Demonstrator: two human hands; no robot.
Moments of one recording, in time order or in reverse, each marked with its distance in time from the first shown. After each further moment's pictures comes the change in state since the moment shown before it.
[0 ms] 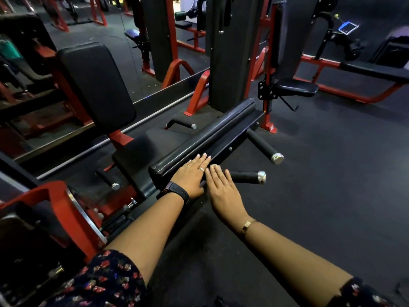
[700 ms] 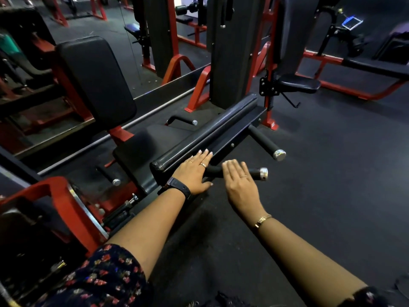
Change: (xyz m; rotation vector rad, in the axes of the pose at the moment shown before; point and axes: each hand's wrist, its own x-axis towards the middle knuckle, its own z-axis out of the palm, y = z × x) left_hand 0.000 0.000 0.000 -0.011 -0.017 -0.006; right_hand -0.005 0.029 -0.012 -0.114 0.001 0.055
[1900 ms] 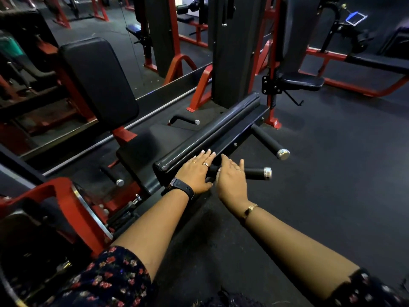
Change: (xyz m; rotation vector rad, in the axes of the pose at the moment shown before) left_hand 0.000 0.002 -0.001 -0.031 0.005 -0.011; right_hand 0.032 -0.036 -0.003 0.419 -0.004 0.306
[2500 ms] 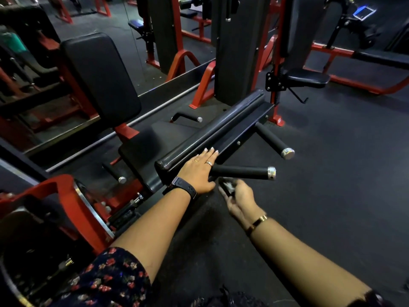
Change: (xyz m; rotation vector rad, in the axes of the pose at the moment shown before) left_hand 0.001 -0.002 0.001 0.021 0.001 0.018; right_hand -0.011 0.004 0.005 1.692 -0.017 1.277
